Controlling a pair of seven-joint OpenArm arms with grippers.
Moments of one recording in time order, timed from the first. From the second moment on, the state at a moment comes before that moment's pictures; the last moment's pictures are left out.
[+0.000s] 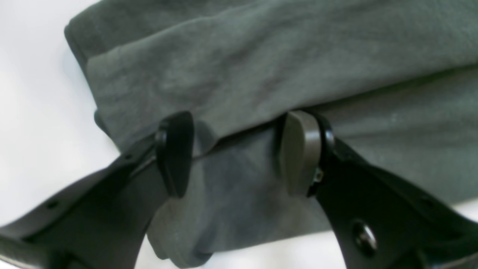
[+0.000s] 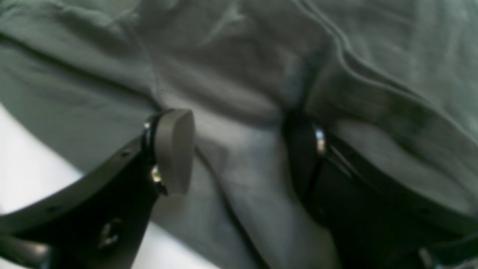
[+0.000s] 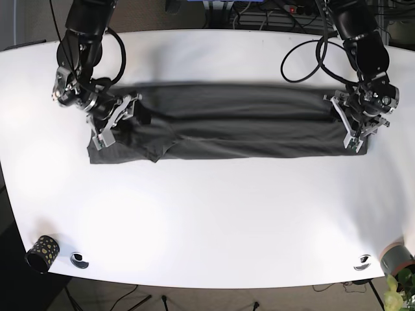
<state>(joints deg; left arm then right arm) -0.1 -8.8 -25.2 85.2 4.1 -40.0 50.5 0.3 13.2 20.8 78.2 27.2 41.1 -49.8</state>
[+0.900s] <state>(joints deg) -9.3 -9.3 -47.7 79.7 -15.0 -40.0 66.4 2.2 15.1 20.9 77.2 25.7 40.1 -50.1</state>
